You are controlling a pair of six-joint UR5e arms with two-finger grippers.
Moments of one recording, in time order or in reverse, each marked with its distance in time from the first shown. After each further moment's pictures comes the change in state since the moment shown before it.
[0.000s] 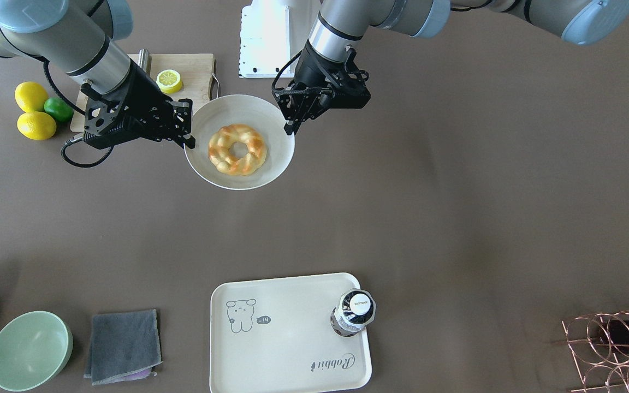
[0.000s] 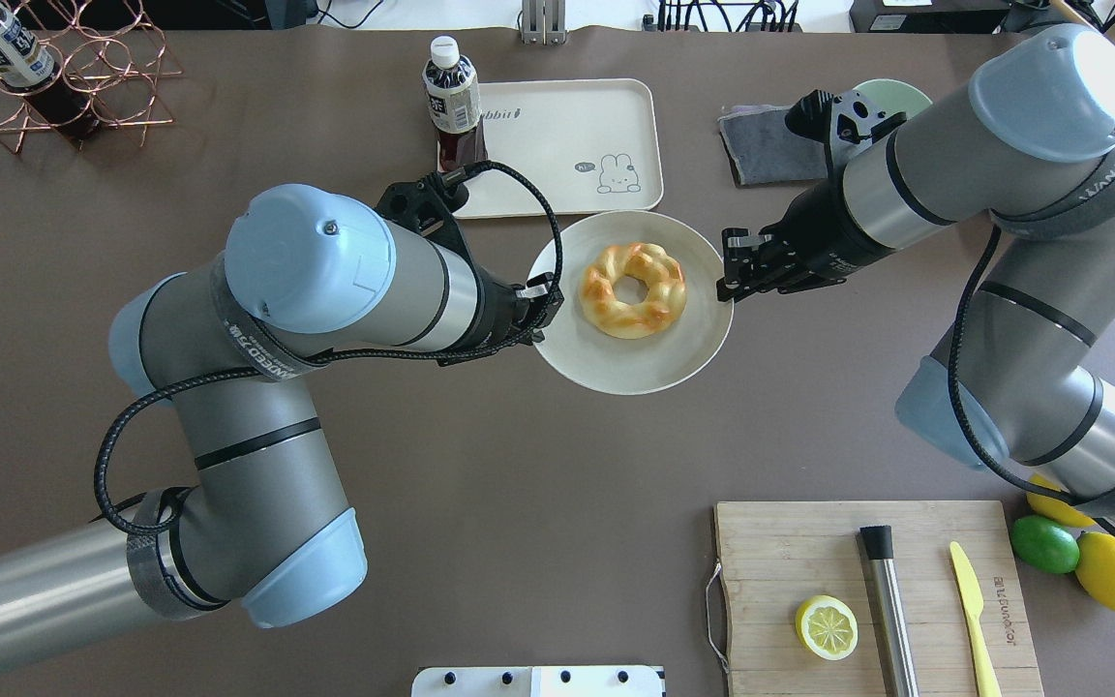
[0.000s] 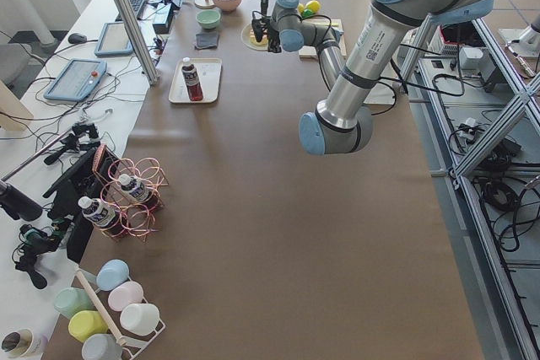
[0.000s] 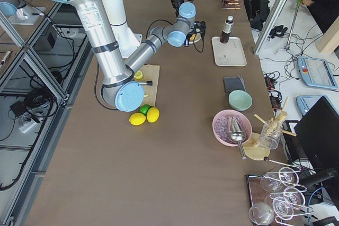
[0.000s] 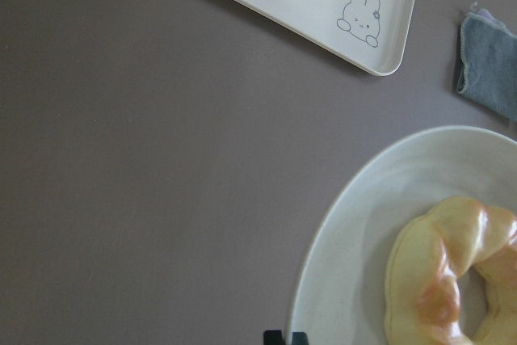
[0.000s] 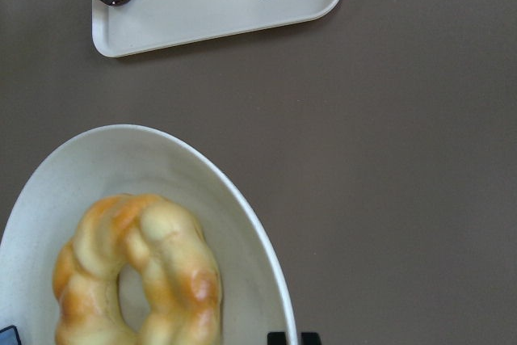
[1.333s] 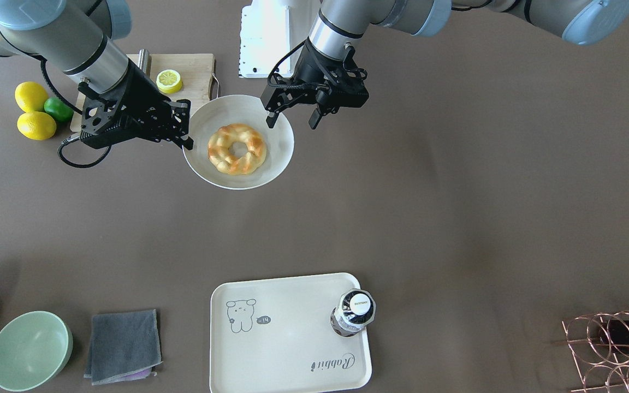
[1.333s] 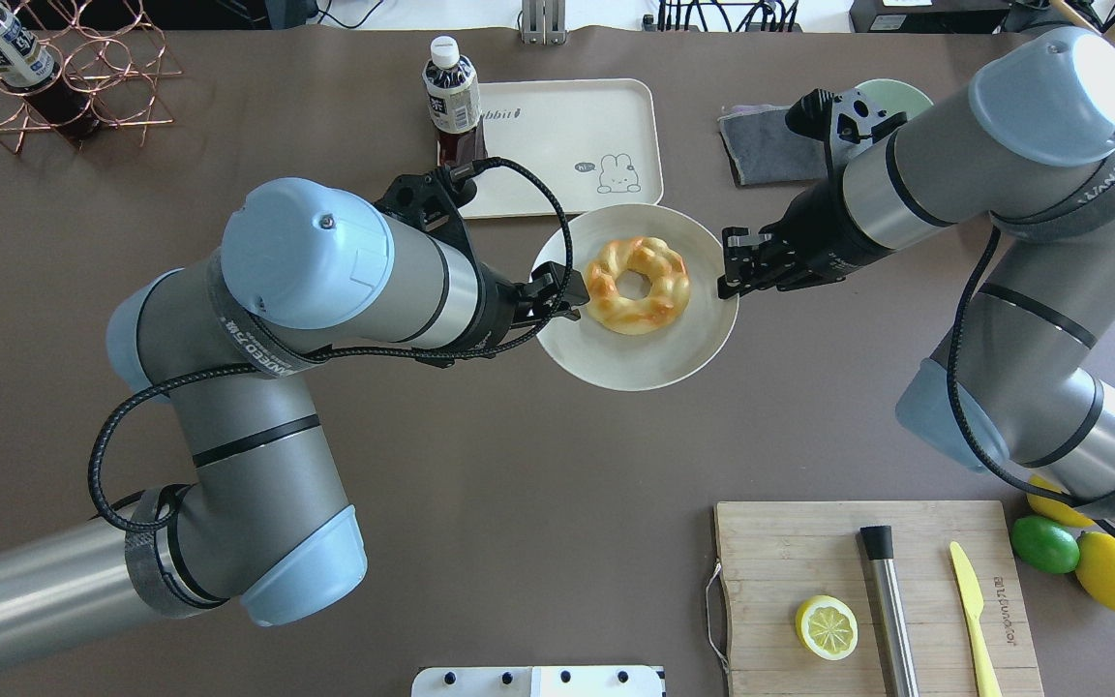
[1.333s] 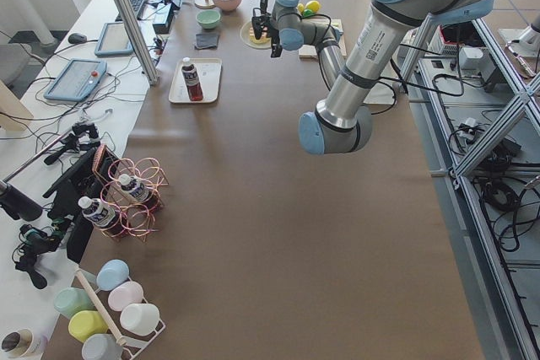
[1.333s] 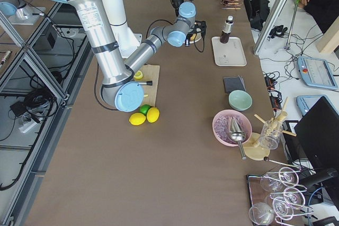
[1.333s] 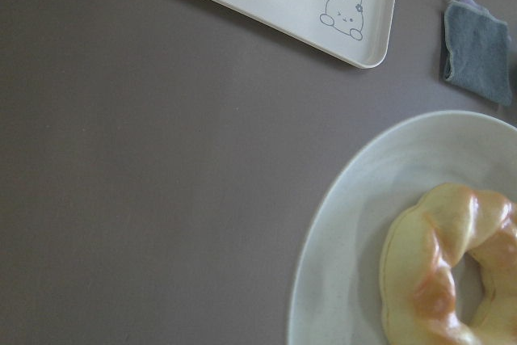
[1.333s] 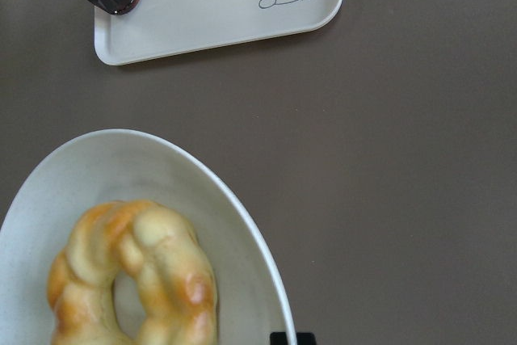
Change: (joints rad) left arm -0.005 0.000 -0.007 0.000 -0.007 0.065; right arm 0.007 -0.003 0.002 0.003 -0.011 -0.004
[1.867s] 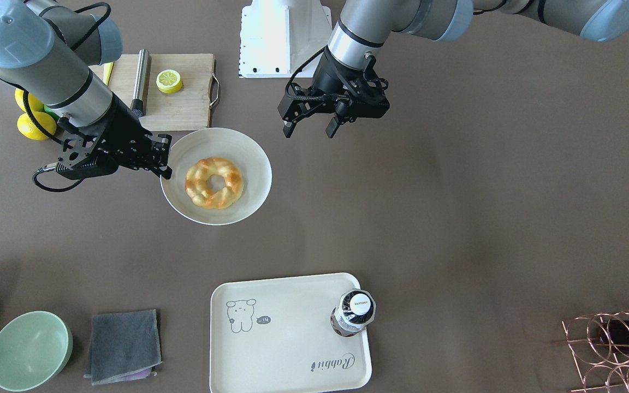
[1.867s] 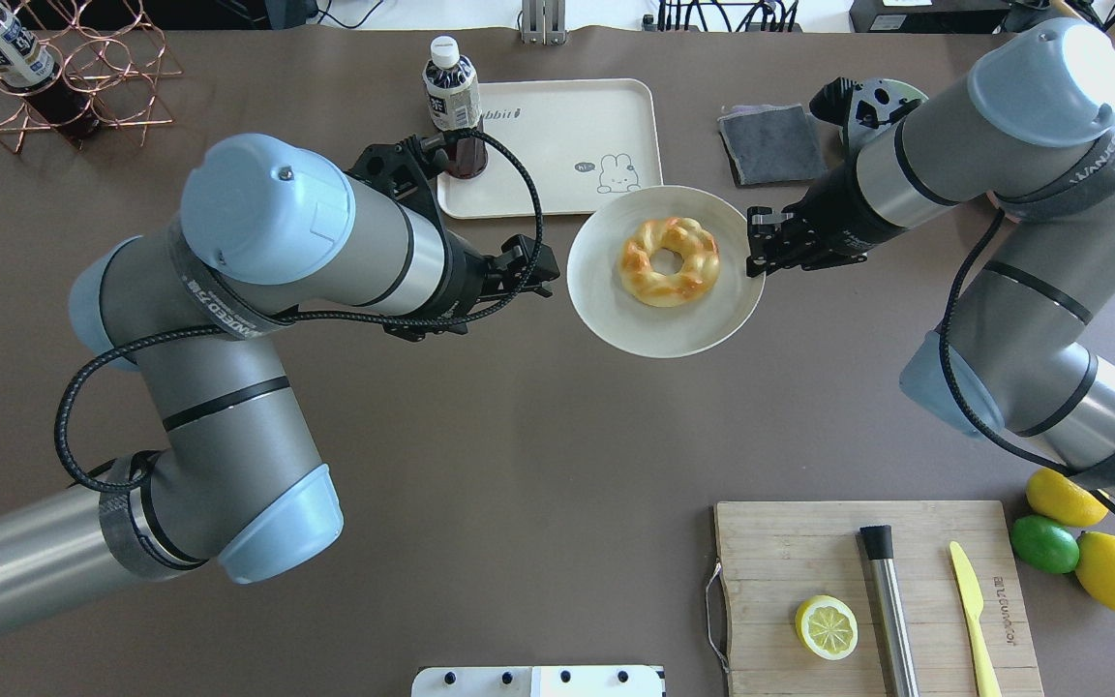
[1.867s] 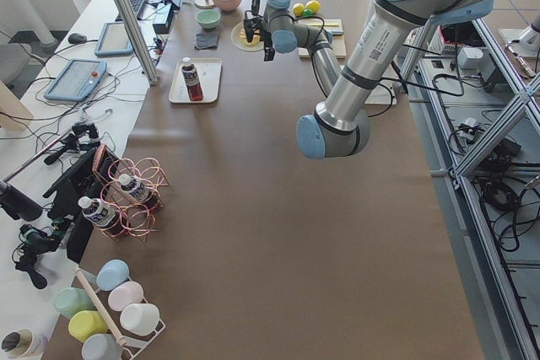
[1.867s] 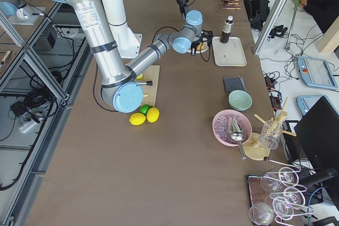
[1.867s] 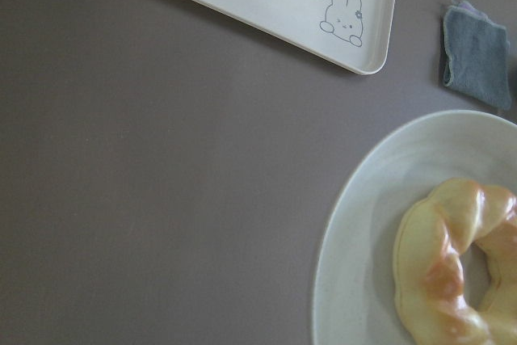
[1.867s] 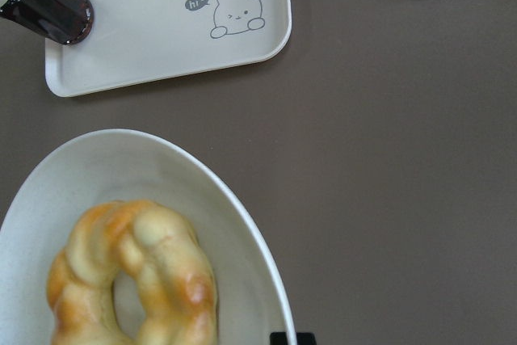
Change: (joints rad) left arm -0.073 0.030 -0.003 0.005 -0.073 0.049; right arm 0.043 0.000 -0.102 0.000 -0.024 -0.005
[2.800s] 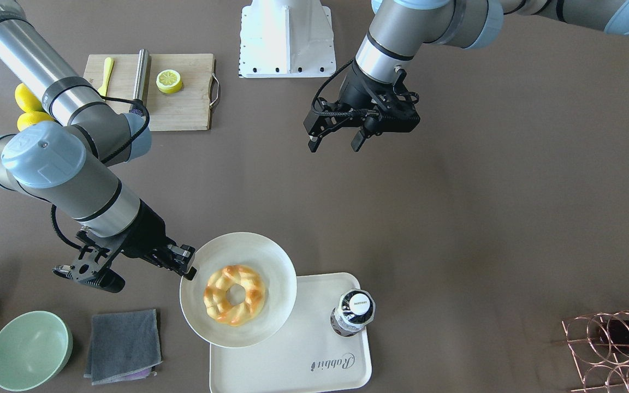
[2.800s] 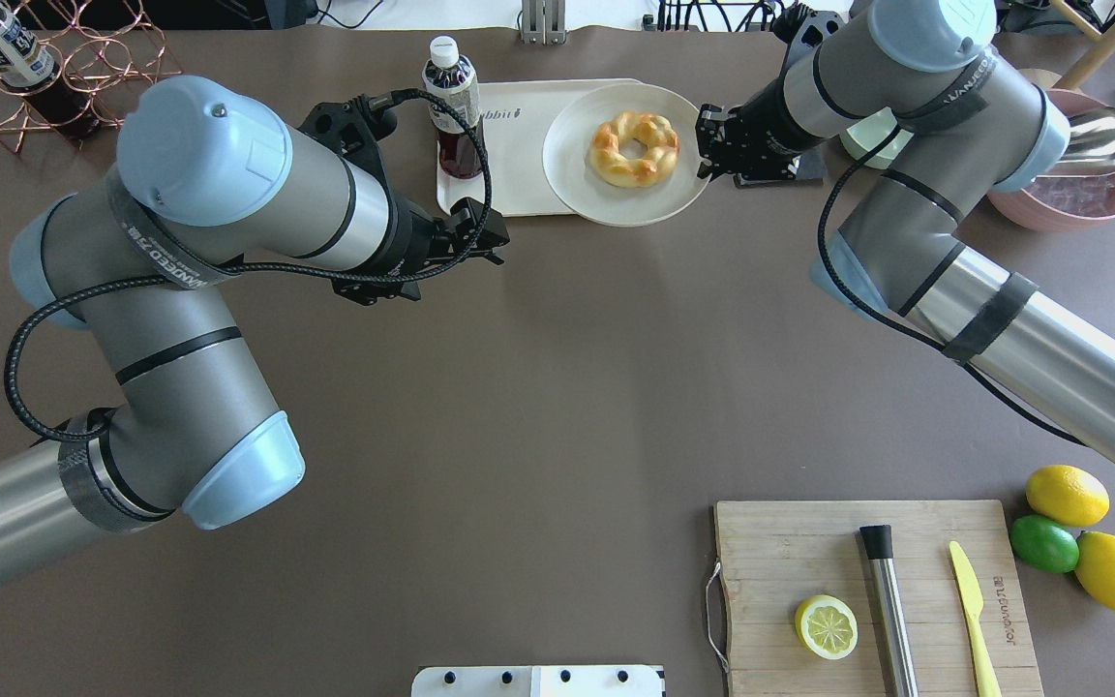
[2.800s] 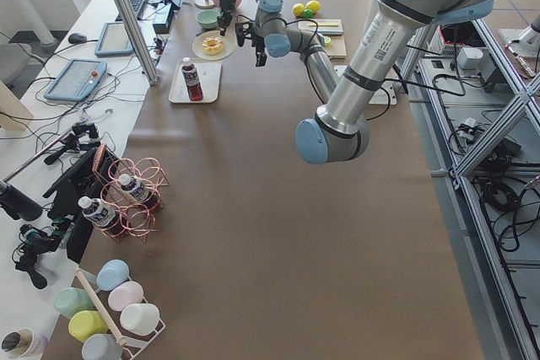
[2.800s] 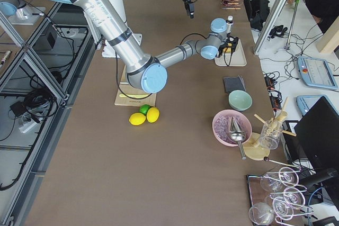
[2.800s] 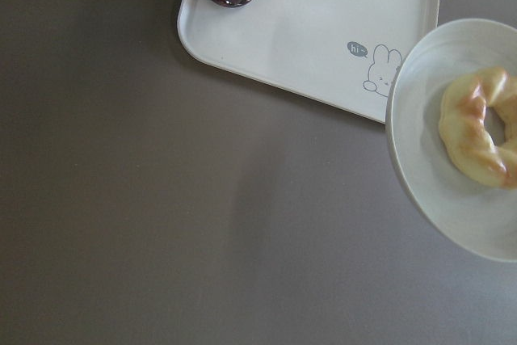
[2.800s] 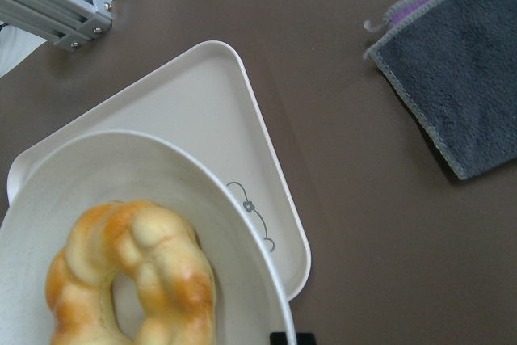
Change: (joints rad) left arm -0.069 0.038 0.002 0.000 -0.036 0.071; right arm 0.057 0.312 -0.570 0.379 -0.082 0.300
